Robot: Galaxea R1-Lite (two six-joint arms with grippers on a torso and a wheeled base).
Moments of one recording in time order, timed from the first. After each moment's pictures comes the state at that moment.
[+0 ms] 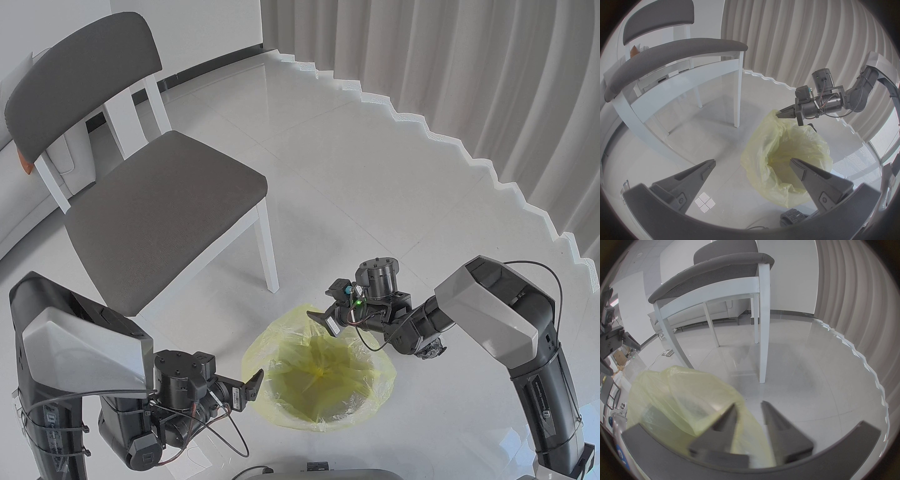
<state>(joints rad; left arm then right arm) -0.57 2.25 -0.24 -1.55 0.22 -0.14 0.49 2.62 -1.53 -0.66 0.20 -0.34</state>
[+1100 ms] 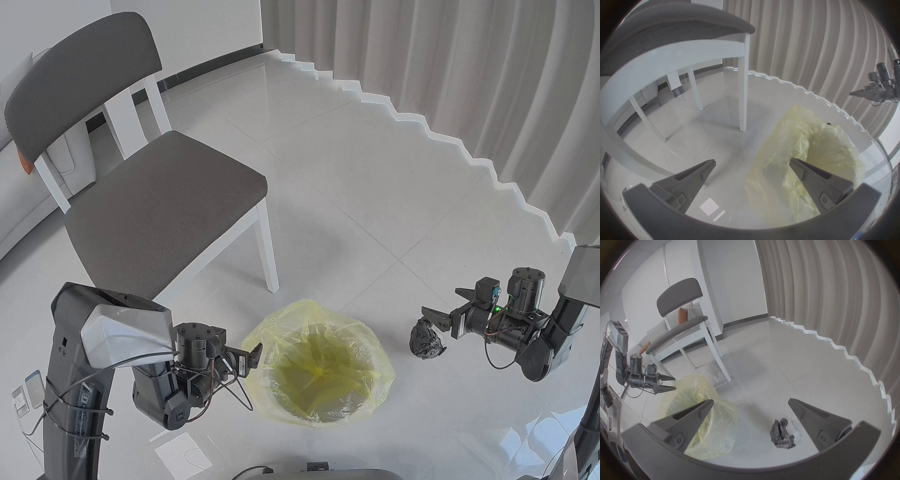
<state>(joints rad) -0.41 2.47 -0.64 -1.41 0.14 -0.03 0.12 2.13 -0.50 -1.31 0.30 -0.07</state>
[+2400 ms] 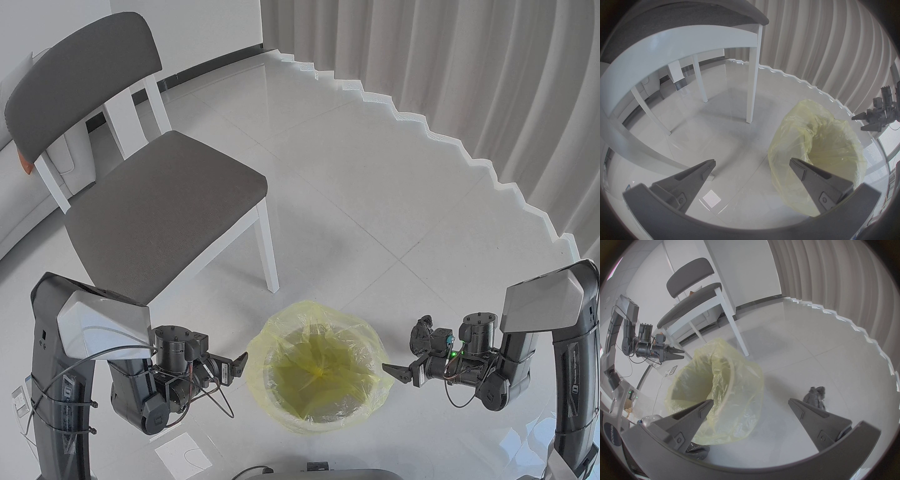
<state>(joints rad) -0.36 2.40 -0.50 -1.41 0.08 -0.03 0.25 2.45 -0.52 -1.42 0.36 -0.09</state>
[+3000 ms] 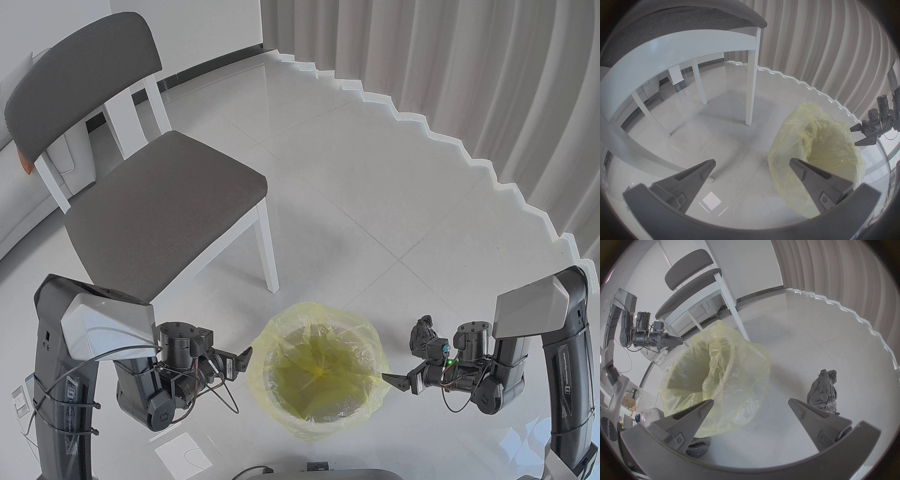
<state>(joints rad) -0.37 2.41 -0.55 -1.40 0.08 -0.02 0.24 2.53 -0.54 -1.41 0.36 -0.10</state>
